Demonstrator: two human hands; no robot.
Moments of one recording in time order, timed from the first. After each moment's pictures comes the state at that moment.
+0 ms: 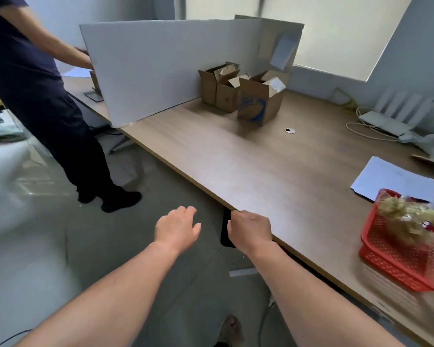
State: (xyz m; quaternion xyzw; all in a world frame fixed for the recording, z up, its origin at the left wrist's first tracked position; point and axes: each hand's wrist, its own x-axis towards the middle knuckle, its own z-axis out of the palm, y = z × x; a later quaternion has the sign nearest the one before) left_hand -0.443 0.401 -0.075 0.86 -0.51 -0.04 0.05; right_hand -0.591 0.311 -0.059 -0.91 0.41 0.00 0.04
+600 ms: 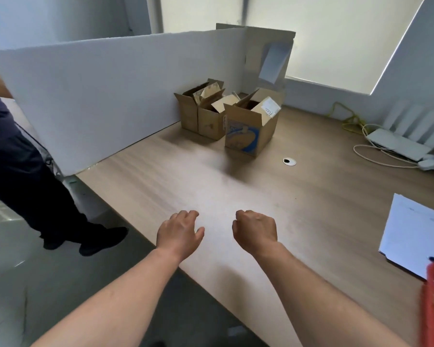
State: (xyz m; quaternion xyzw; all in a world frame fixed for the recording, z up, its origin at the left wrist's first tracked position) left_hand -0.345 0.153 -0.067 0.84 -0.54 -0.05 0.08; right_hand -0.499 0.064 -0.049 -0.89 0.46 -0.02 0.03
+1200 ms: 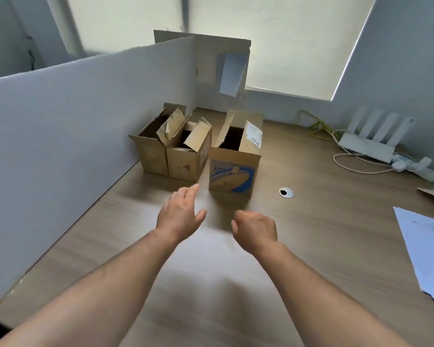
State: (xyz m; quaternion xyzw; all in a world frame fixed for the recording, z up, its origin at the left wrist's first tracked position) left_hand -0.164 -0.109 -0.020 0.72 -0.67 -0.07 0.18; right_hand -0.347 -0.120 -0.028 -0.81 0.59 -0.05 0.04
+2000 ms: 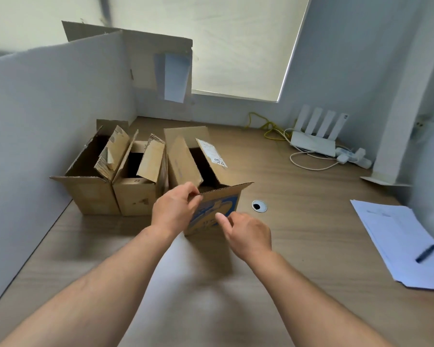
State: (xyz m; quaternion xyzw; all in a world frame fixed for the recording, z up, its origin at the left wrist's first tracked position) left_hand -0.170 -0.257 -0.003 0.60 -0.73 -0.15 0.30; right_hand -0.331 -0.205 -0.013 -0.66 0.74 -0.09 0.09
